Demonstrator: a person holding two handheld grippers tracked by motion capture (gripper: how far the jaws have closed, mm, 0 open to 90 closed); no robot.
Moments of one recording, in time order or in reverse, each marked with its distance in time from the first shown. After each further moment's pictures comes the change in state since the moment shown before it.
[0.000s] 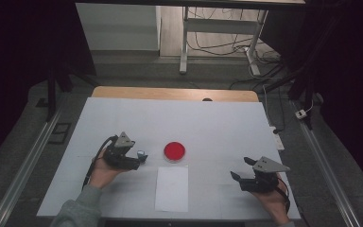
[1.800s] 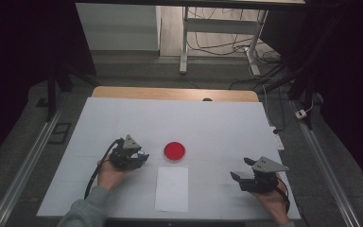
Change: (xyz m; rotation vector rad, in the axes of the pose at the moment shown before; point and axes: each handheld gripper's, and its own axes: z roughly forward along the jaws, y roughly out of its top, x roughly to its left) left arm -0.009 -0.004 0.020 0.044 0.038 -0.044; right arm 0.000 -0.001 0.001 0.026 -0.010 -0.002
